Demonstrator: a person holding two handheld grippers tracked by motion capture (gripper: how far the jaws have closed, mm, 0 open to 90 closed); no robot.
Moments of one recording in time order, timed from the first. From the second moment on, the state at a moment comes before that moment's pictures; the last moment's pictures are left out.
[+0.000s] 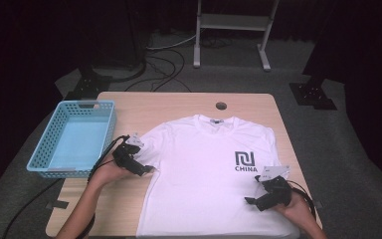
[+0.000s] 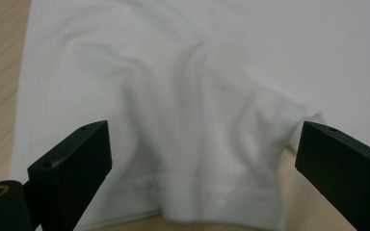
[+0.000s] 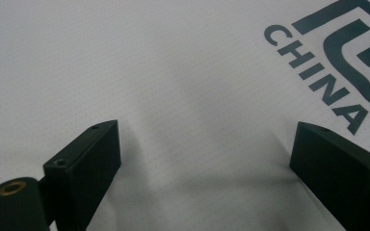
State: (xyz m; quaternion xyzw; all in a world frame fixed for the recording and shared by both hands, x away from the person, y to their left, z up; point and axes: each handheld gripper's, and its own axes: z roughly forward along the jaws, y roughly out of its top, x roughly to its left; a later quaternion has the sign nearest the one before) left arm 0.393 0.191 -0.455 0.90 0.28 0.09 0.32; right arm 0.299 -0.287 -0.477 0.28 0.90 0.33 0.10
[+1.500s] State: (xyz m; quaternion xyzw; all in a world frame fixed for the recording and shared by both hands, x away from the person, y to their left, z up) left arm 0.368 0.104 -0.473 0.92 0.21 0.07 0.33; right arm 0.319 -0.304 -0.478 0.32 0.88 0.33 0.12
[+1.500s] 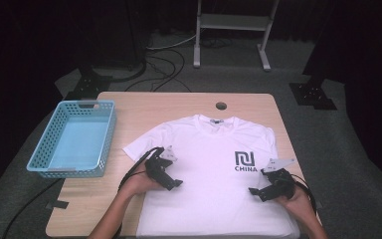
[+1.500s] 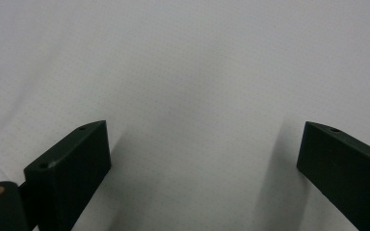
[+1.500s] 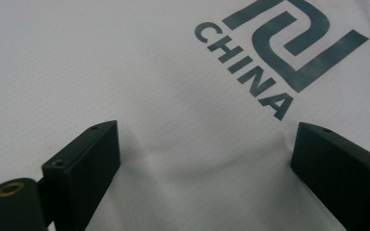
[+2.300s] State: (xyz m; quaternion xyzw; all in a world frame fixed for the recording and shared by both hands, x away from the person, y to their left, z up) left arm 0.329 0.156 -0.474 0.92 0.22 0.08 0.33; right arm 0.283 -0.262 -0.479 0.30 0.89 0.33 0.11
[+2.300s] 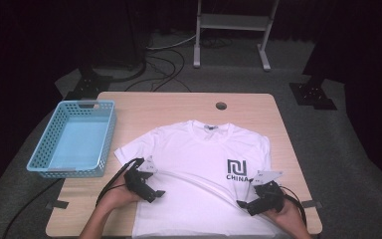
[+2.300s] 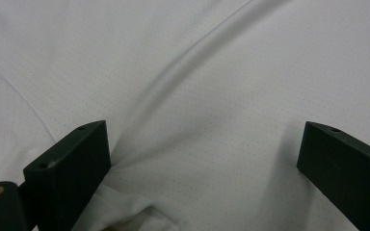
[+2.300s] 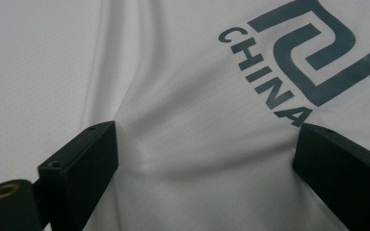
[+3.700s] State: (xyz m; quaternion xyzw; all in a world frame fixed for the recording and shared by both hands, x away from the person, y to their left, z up) left arm 0.314 0.134 -0.477 0.91 0.23 0.09 0.35; right arm 0.336 -0.344 -0.469 0.34 0.87 0.33 0.11
